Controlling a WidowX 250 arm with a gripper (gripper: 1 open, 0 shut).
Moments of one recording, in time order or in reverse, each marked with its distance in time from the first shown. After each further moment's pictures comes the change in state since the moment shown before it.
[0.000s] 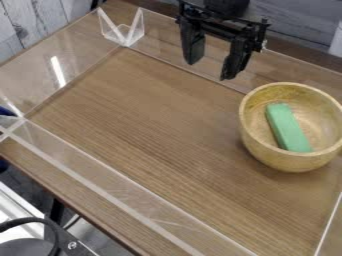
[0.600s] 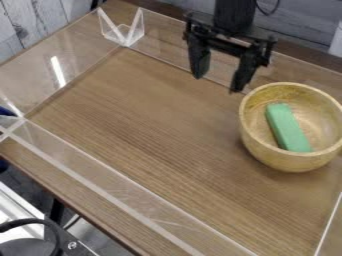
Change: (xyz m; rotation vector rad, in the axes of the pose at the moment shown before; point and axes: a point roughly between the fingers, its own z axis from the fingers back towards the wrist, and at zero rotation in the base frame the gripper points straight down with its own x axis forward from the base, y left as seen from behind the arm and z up) arm 0.008 -0.024 -0.025 0.012 0.035 0.041
